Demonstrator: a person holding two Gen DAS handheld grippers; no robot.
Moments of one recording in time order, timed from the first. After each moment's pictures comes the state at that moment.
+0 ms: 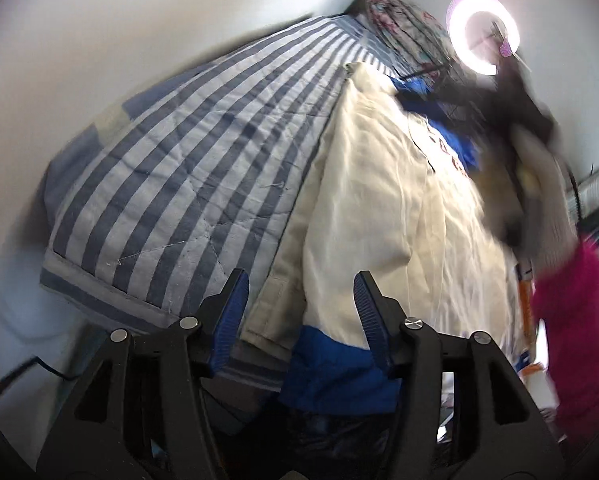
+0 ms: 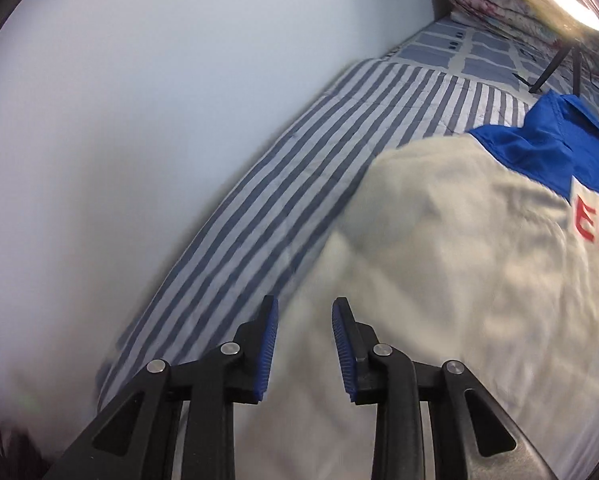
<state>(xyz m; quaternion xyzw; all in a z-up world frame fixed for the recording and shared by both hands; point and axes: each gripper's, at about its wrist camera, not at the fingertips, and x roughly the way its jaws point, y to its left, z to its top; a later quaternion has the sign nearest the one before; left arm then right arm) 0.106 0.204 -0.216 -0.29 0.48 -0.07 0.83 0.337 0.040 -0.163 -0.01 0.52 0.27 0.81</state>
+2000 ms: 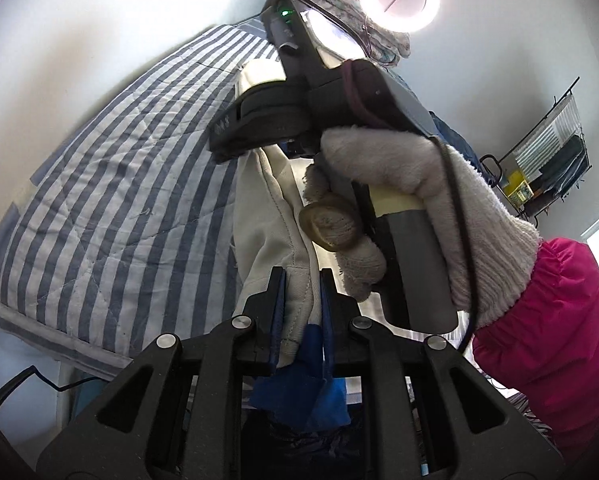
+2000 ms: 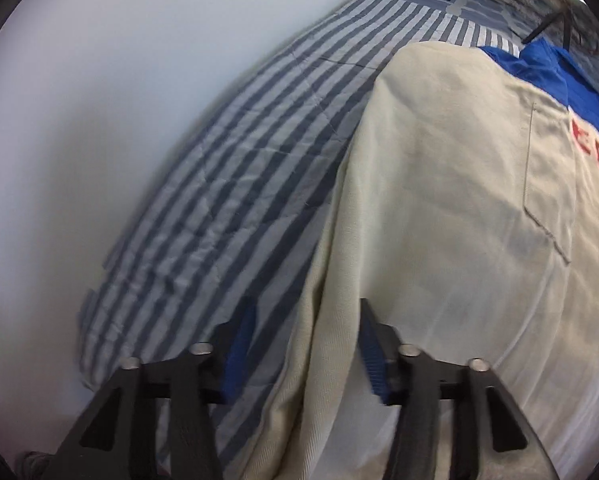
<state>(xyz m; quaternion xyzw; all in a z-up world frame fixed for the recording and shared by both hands) 0.139 0.097 -0.173 -0.19 0.45 -0.16 0.86 0.303 0.095 -0.216 -0.07 0.59 0.19 0.78</state>
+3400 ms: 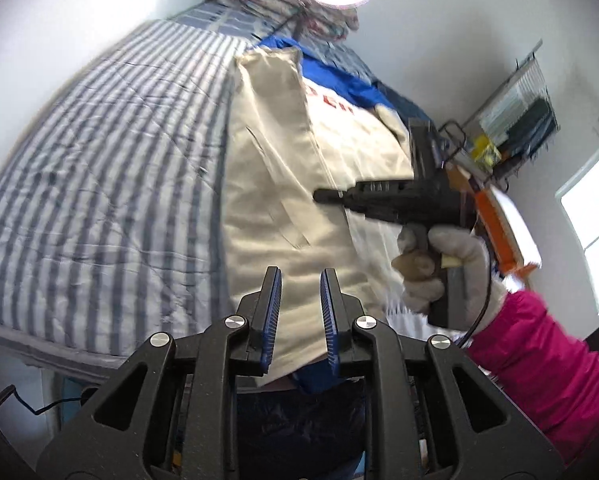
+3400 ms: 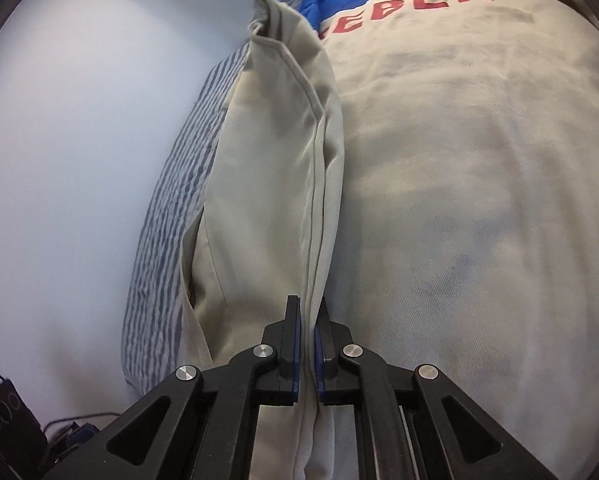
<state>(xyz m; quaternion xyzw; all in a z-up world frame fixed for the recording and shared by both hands) 0.135 0.031 -0.152 -0.14 0.47 -0.24 0.84 0.252 -0.174 -0.231 0.22 0.55 0.19 0.78</state>
